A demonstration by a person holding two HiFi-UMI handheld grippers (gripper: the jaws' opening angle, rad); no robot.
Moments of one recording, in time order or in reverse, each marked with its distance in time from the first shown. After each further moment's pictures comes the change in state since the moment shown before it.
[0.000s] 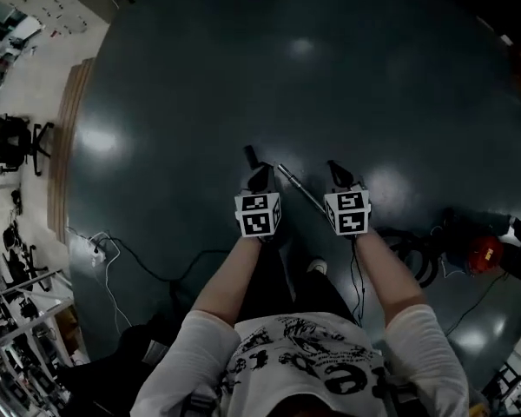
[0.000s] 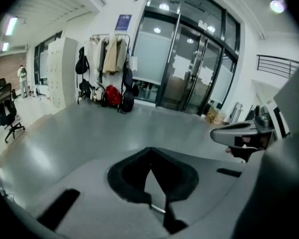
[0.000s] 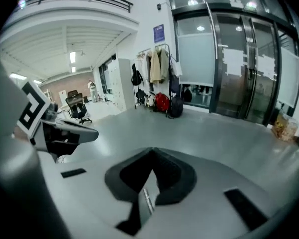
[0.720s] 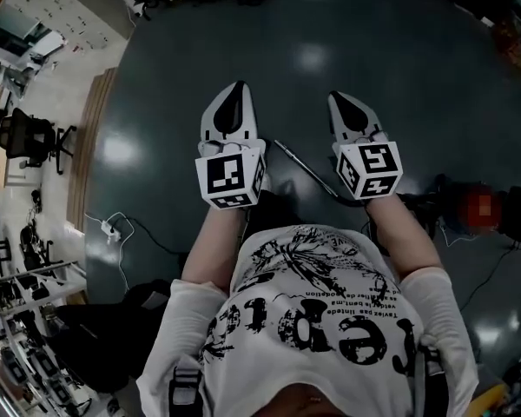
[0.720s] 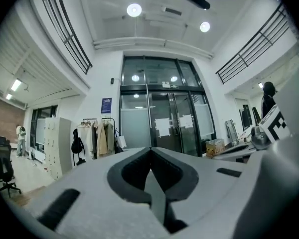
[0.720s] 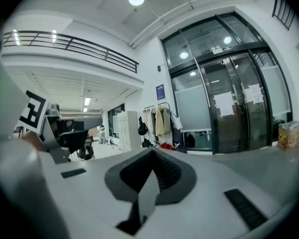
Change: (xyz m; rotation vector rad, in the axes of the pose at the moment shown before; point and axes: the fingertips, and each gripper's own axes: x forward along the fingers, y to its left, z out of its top) left arm -0.351 -0.201 0.238 0.350 -0.744 0.030; right arm -0.357 0.005 0.168 0.033 -0.586 0.053
